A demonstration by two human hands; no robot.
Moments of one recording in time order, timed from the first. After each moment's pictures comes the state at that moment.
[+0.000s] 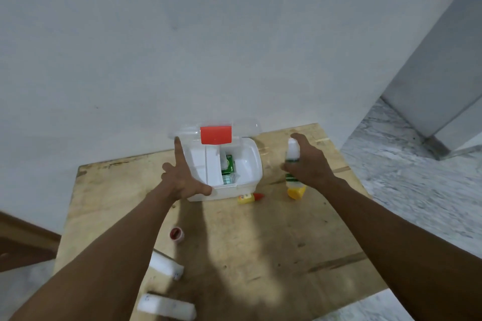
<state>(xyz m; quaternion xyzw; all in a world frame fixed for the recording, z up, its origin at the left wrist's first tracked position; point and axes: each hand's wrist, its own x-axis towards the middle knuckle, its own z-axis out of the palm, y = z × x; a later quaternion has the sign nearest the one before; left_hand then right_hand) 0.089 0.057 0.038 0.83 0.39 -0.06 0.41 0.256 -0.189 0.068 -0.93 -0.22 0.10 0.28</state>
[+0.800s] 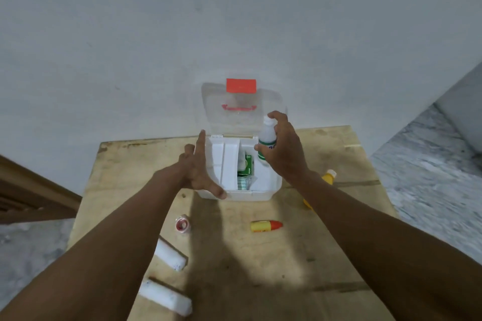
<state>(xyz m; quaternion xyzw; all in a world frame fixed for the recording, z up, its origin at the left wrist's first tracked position) 0.104 0.069 0.041 0.88 0.32 -0.17 0.30 0.261 -0.094 0.042 -0.84 -0.36 0.02 0.41</state>
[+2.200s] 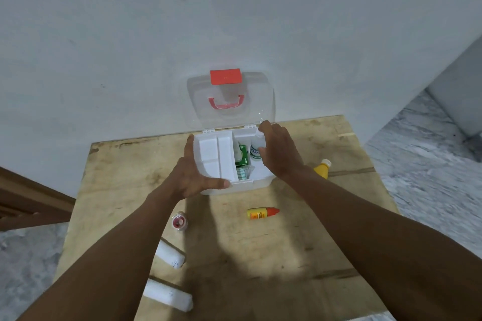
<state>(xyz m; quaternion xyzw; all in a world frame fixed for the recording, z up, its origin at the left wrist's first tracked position) 0.088 0.060 0.007 0.83 0.24 0.05 0.51 0.259 -0.103 0.025 -0.88 -0.42 0.00 0.22</state>
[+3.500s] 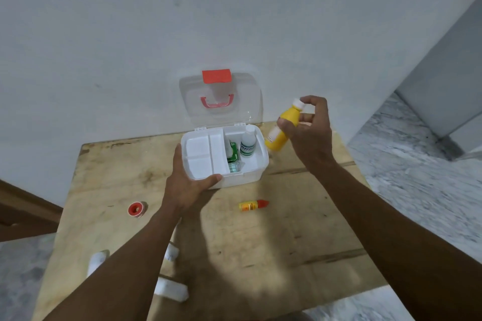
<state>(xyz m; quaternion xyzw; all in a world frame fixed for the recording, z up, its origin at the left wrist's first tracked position) 0.060 0.011 0.005 0.77 0.33 0.19 0.52 0.243 -0.163 0.105 -0.81 -0.14 0.01 0.58</state>
